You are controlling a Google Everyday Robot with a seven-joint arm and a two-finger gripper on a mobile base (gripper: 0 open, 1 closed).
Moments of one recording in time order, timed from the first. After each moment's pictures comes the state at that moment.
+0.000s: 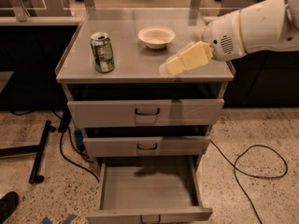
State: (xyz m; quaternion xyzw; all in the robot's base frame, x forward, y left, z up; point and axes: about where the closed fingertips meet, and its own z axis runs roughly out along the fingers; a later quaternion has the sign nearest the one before) arm 0.556 -0.070 0.973 -0.44 0.75 0.26 0.42
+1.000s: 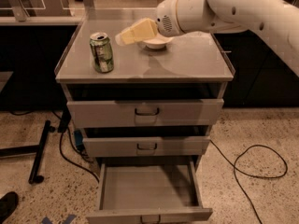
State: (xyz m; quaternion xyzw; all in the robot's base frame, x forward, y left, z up) arm 0.679 0.014 0.984 -0.40 0.73 0.23 0.50
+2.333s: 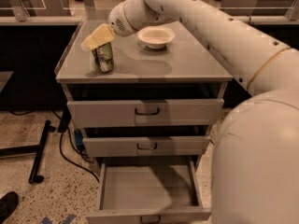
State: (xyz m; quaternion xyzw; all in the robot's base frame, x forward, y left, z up) arm 0.742 0.142 0.938 -0.48 0.72 0.23 0.44
